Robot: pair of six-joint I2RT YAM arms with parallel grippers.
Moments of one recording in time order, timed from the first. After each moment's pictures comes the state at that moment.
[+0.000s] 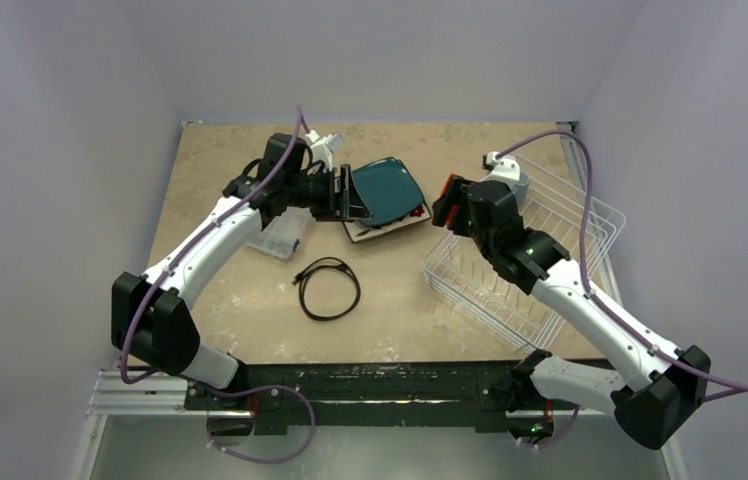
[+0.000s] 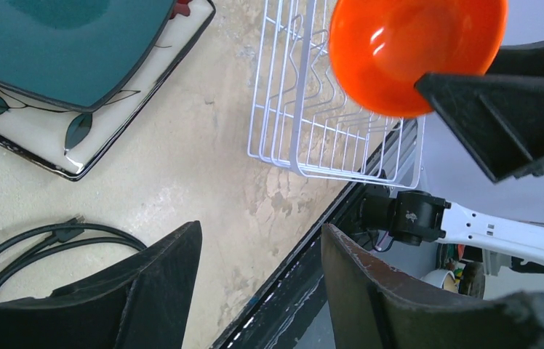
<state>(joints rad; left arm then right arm) -0.42 1.49 1.29 -0.49 0.62 -0.50 0.62 1.09 1.01 -0.38 0.38 0.61</state>
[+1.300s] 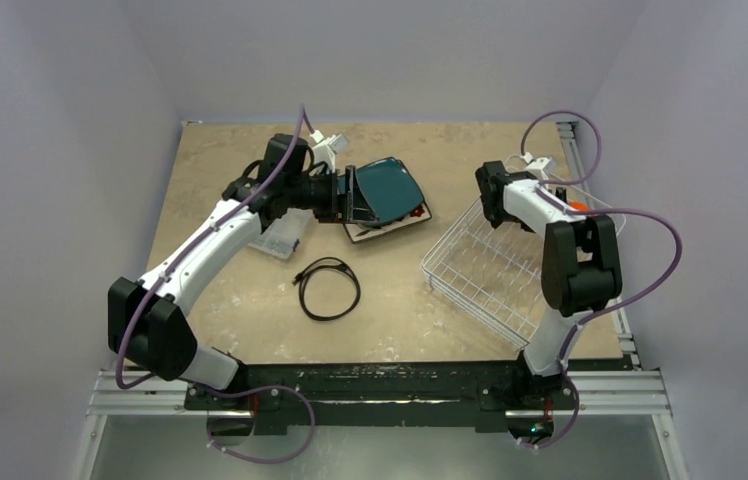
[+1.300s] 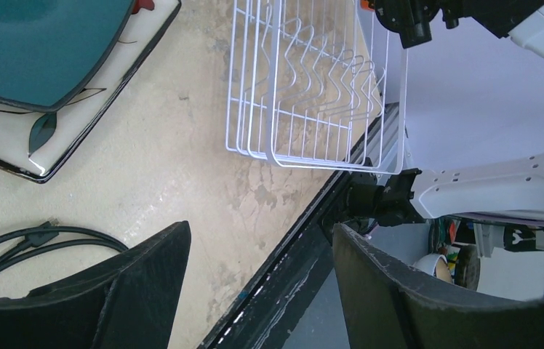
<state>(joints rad) -0.44 1.47 1.29 -0.49 0.65 -0.50 0.19 1.82 1.28 -0.97 1.31 0.69</state>
